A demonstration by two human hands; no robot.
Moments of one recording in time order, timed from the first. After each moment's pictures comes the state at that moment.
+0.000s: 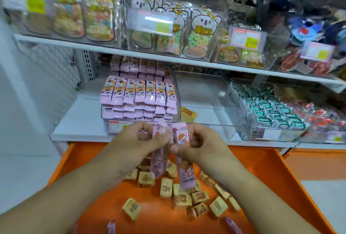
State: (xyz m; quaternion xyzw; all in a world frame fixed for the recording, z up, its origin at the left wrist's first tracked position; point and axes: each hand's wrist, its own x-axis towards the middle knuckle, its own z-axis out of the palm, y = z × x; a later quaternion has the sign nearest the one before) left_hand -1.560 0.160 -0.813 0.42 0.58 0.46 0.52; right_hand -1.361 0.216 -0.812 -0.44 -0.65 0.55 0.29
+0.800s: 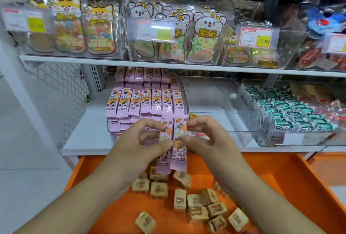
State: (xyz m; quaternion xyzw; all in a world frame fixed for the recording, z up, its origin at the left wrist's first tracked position) left_hand -1.572 0.175 -0.805 0.42 0.59 0.50 0.47; right_hand -1.381 0.233 -0.810 -0.41 -0.61 0.54 0.41
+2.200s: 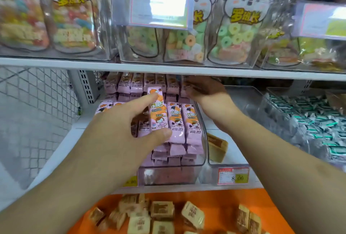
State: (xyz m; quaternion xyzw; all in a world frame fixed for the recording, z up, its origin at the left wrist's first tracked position) left_hand -1.626 0.267 -0.795 0.62 0.68 0.39 0.09; right_hand -1.454 0.481 -0.830 -0.38 -0.71 0.39 0.46
